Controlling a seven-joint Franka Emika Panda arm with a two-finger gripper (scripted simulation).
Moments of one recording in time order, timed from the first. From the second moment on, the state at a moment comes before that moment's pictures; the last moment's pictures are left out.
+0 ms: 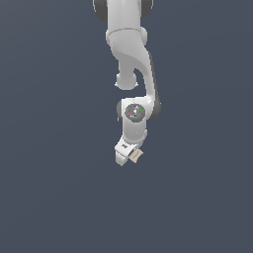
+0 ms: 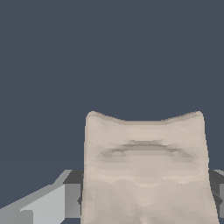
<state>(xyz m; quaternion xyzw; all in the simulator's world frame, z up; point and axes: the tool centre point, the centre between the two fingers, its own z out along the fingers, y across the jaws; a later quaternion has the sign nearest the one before) 0.006 0.028 0.024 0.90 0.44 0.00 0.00</state>
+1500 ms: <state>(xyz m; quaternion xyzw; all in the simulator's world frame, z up) -0.036 0.080 0.313 0.90 0.44 0.00 0.00</state>
